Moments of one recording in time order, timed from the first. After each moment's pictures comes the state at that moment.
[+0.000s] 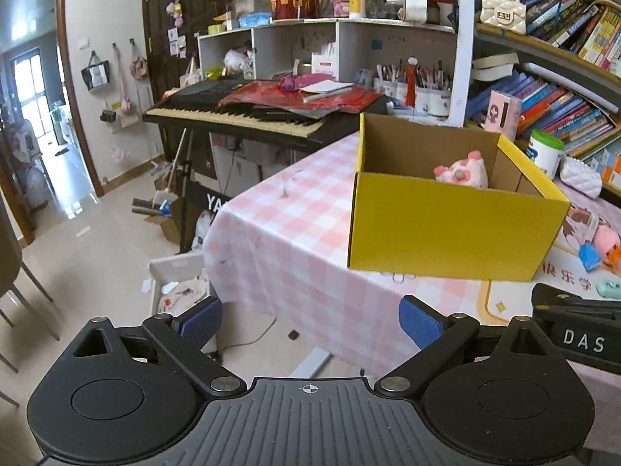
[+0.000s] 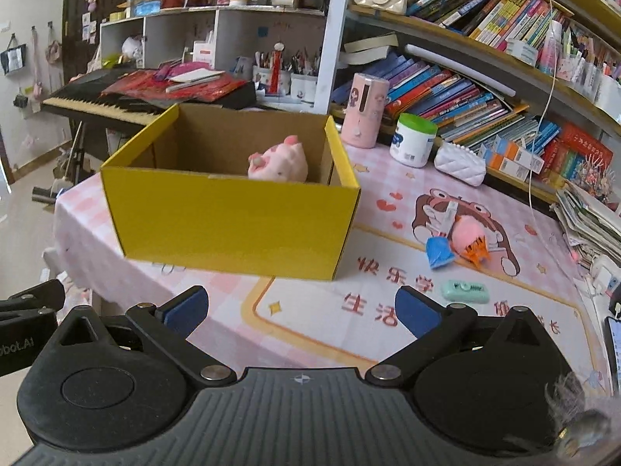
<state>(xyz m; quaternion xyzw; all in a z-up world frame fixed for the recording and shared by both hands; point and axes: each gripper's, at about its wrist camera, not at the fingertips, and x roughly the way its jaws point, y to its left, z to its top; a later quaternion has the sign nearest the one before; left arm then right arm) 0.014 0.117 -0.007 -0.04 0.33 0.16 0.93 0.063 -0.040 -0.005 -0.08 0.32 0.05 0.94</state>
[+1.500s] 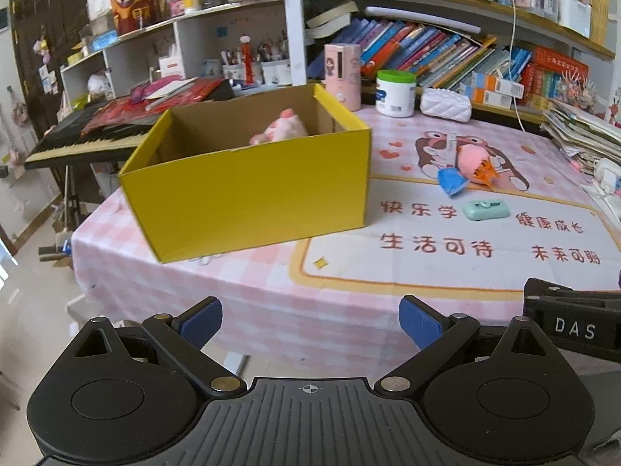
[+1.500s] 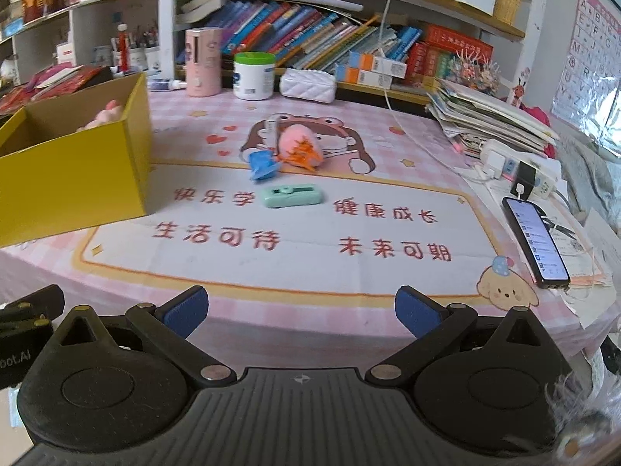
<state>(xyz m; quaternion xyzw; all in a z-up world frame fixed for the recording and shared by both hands) 0.038 -0.018 -0.019 0.04 0.36 -0.02 0.93 0.033 -0.185 -0.026 0.00 0.36 -0.11 0.92</state>
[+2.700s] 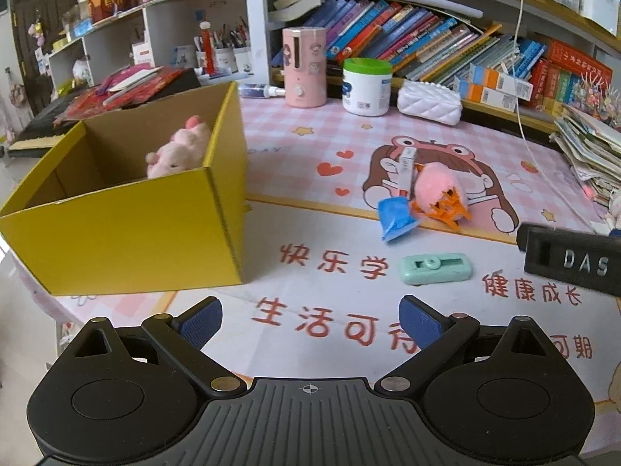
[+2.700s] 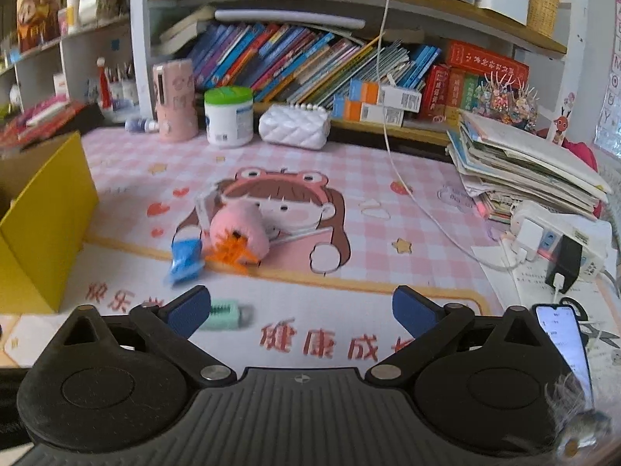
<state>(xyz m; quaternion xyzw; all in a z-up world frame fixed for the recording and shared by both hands) 0.137 -0.143 -0.033 0.01 0.39 0.01 0.92 0.157 -0.318 -0.018 0.00 0.33 -0.05 0.94</state>
